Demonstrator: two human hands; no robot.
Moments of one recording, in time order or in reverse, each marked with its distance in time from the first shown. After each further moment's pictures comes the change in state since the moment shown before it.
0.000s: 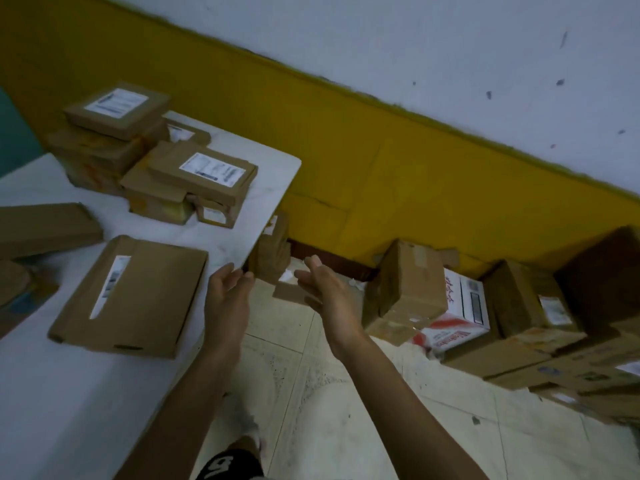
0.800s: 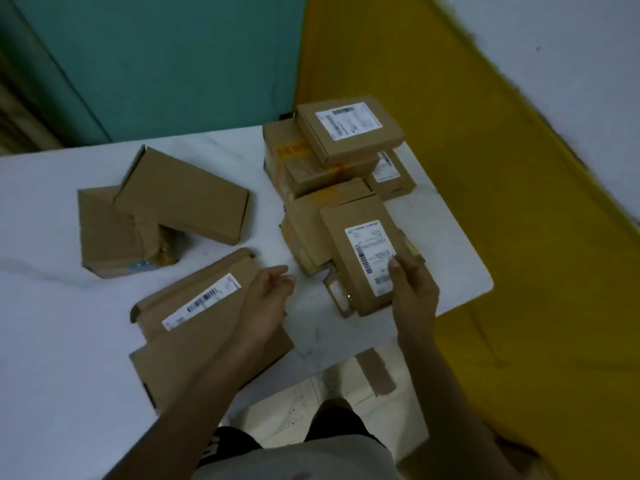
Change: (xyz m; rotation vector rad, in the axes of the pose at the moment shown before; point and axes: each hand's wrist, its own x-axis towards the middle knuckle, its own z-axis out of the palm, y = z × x) left_hand 0.221 0.037 -0.034 -0.103 0.537 -0.124; right_hand 0.350 -0.049 0.128 -0.340 -0.232 -0.227
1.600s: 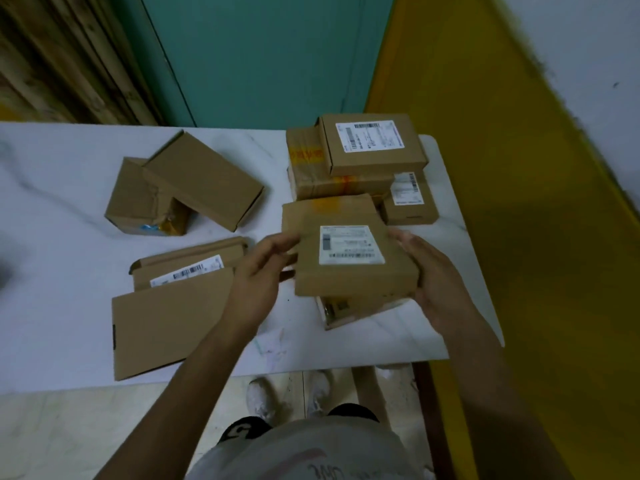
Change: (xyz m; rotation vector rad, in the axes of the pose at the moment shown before) left_hand -0.038 0.063 0.086 -0.088 0.199 0.271; right_hand 0.117 -0.058 -0.062 0.142 -0.802 0.234
